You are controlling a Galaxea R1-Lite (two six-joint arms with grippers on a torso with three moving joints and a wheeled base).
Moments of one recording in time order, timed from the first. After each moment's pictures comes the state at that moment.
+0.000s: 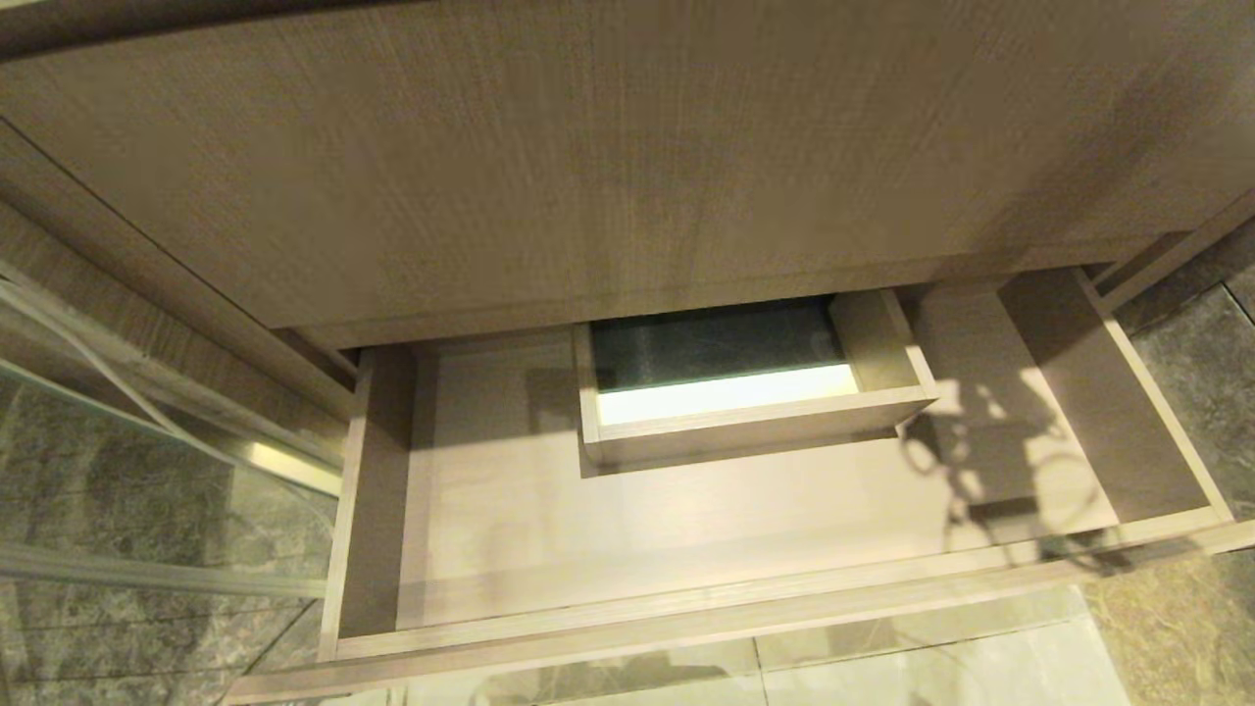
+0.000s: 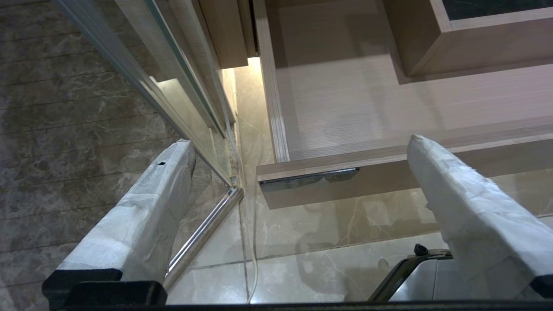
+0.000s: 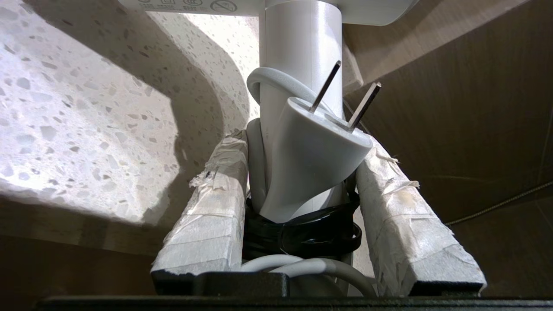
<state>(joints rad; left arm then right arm) 0.00 0.00 0.00 0.00 0.00 0.00 -0.32 1.49 -1.94 -0.10 0.10 -0.79</state>
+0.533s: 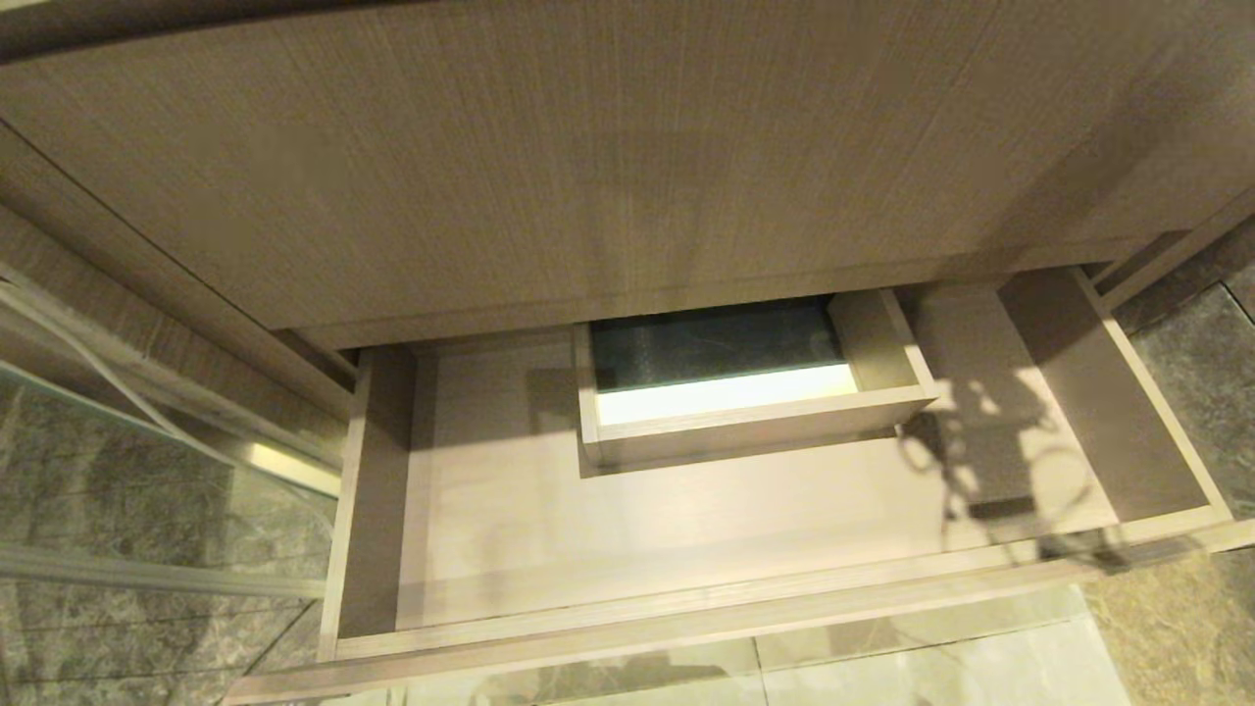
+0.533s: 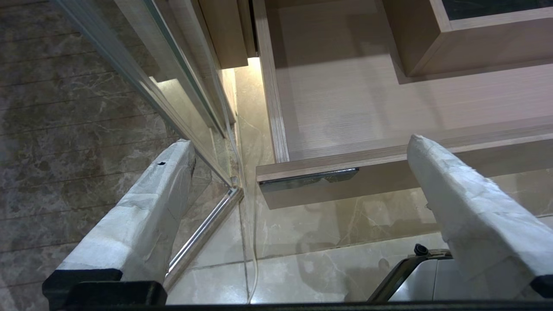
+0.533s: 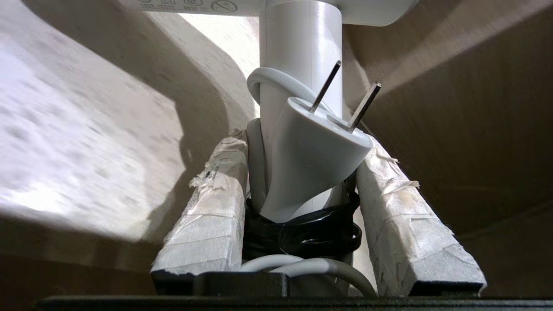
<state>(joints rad) 0.00 0.00 0.00 0.00 0.00 0.00 -0.23 1.51 -1.94 -0.14 0.09 -0.80</state>
